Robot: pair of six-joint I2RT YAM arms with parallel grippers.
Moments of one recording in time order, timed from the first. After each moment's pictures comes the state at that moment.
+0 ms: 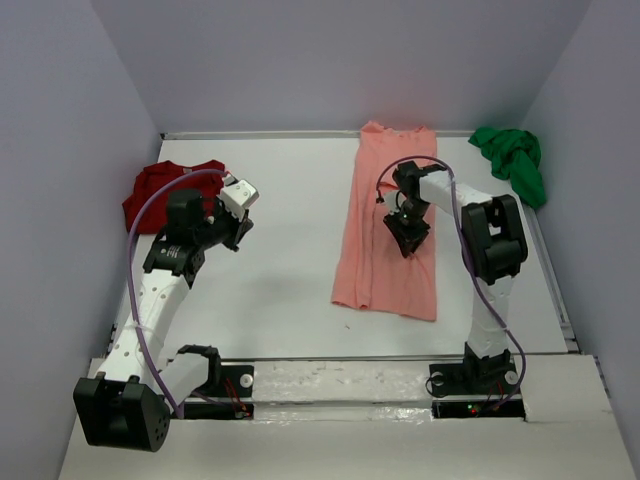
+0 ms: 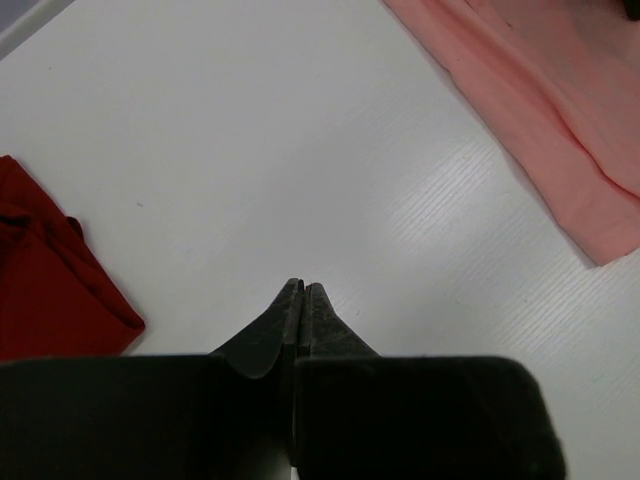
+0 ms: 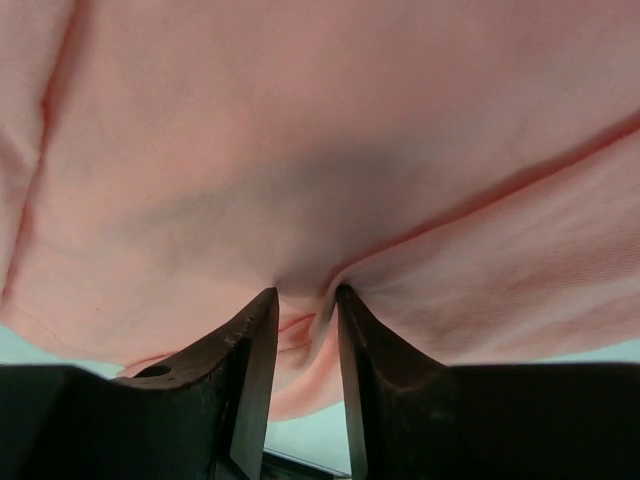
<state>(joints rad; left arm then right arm) -0.12 0.99 0.84 -0.38 0.50 0.39 0.30 2.09 1.57 -1.05 -0.14 -0.29</state>
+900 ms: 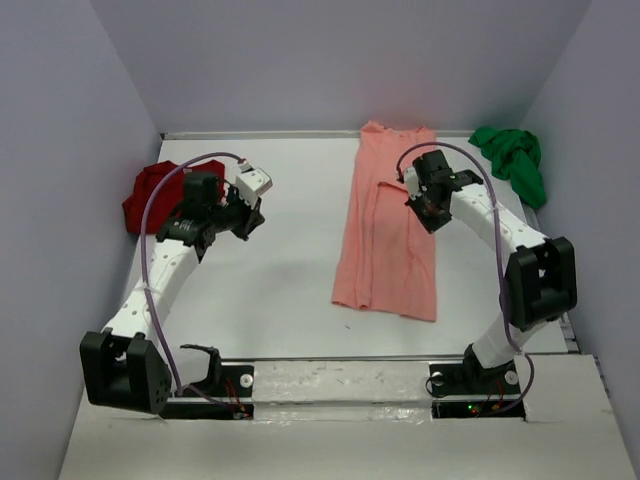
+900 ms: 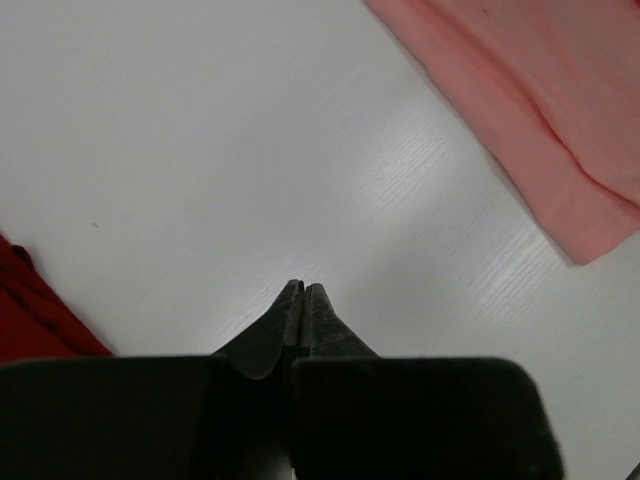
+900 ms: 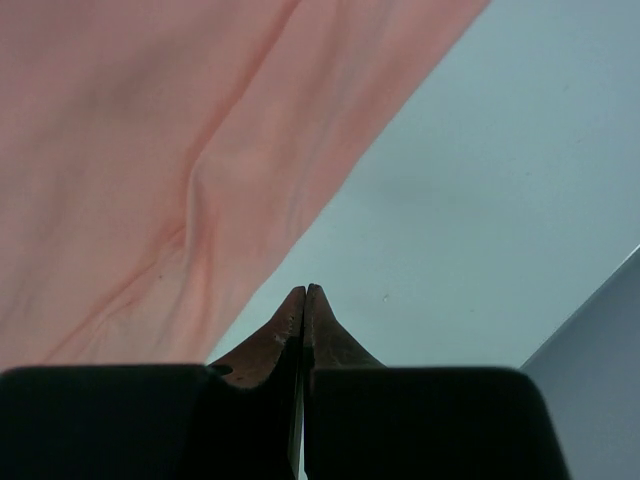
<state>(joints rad) -0.15 1.17 0.96 -0.42 0.54 0.39 0.31 1.62 1.39 -0.88 0.17 -0.29</state>
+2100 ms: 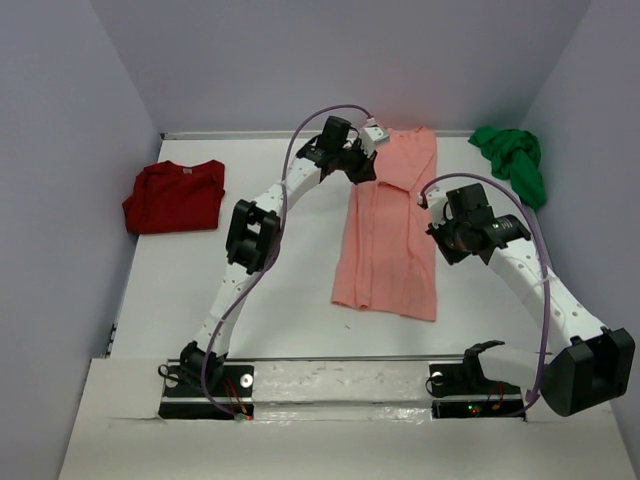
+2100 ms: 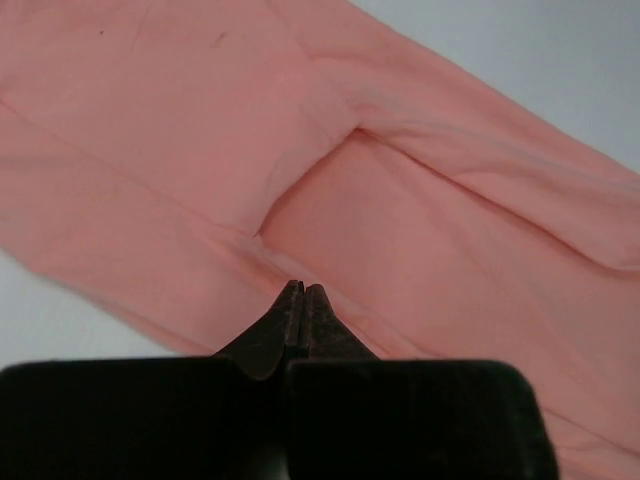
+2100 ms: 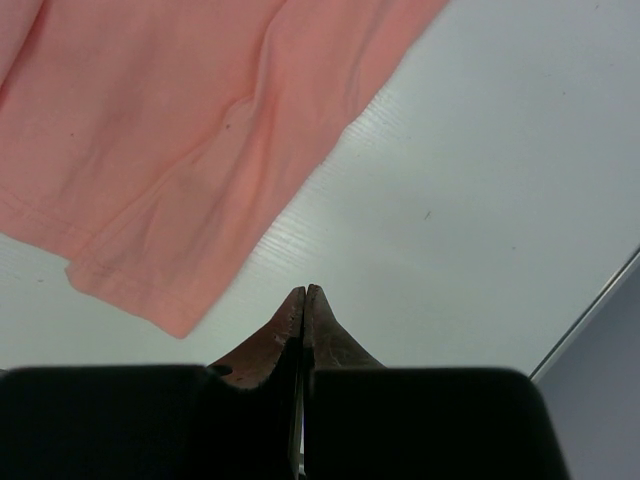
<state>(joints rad) -0.53 2.56 2.40 -0.45 0.64 0.28 0.29 1.17 1.03 -0.87 0.06 -0.32</state>
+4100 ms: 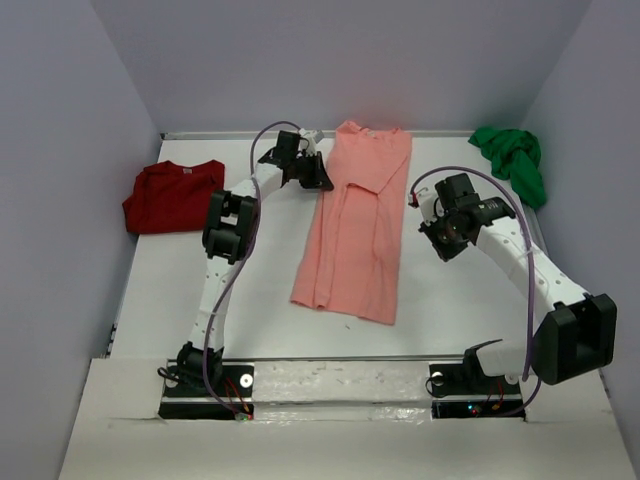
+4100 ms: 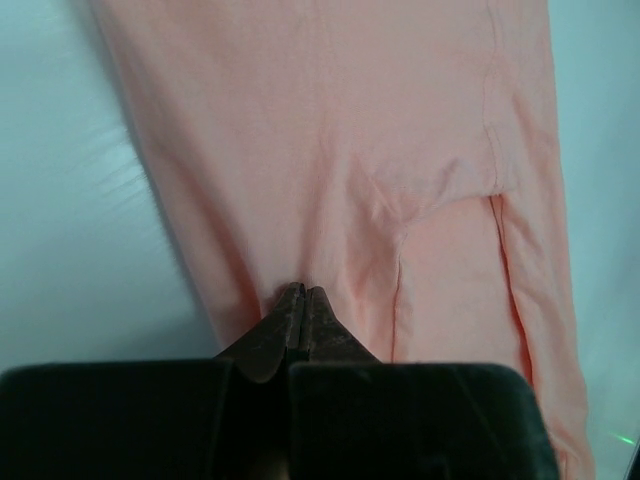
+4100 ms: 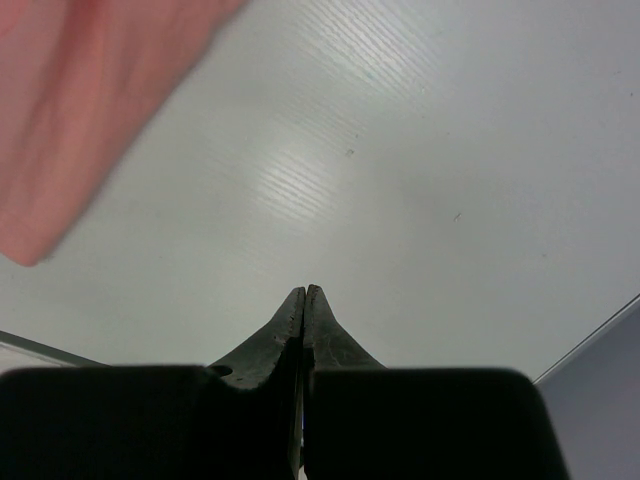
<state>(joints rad) -0.32 2.57 2.12 -0.29 0.63 -0.33 0.29 1.33 1.12 -0.96 0.02 -0.34</state>
